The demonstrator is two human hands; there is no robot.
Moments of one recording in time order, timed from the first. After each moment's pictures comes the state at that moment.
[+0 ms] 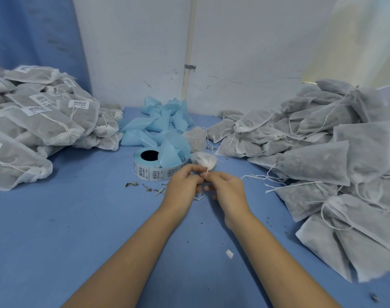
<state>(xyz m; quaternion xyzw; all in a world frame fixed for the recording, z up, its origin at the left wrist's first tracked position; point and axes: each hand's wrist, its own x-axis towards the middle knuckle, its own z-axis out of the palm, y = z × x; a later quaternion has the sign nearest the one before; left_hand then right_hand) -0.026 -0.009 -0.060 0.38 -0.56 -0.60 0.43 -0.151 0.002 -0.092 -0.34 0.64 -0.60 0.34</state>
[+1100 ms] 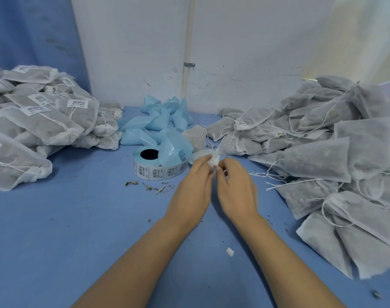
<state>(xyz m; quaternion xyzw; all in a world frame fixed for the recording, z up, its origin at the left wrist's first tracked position) -0.032 0.003 -0.072 0.31 -0.82 -0.22 0.43 -0.135 0.037 -0.062 -0.53 0.76 -0.38 -0.05</state>
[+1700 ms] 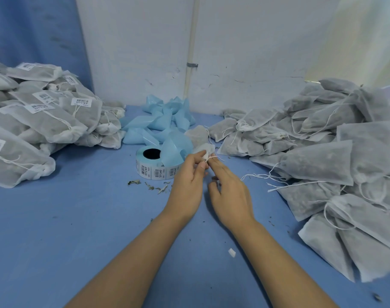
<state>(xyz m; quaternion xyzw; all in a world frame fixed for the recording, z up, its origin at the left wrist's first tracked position) -0.030 -0.004 -0.066 0.27 -0.63 -0.50 0.52 -0.129 0.039 -0.073 -0.61 0.71 -0.36 -0.01</state>
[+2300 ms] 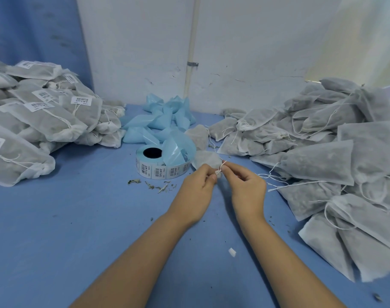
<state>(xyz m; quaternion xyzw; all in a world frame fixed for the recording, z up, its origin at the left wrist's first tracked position) -0.033 -0.005 -0.076 0.32 -0.74 -0.43 0.41 -0.139 0.035 -0.068 -0.35 0.62 -0.68 0.16</state>
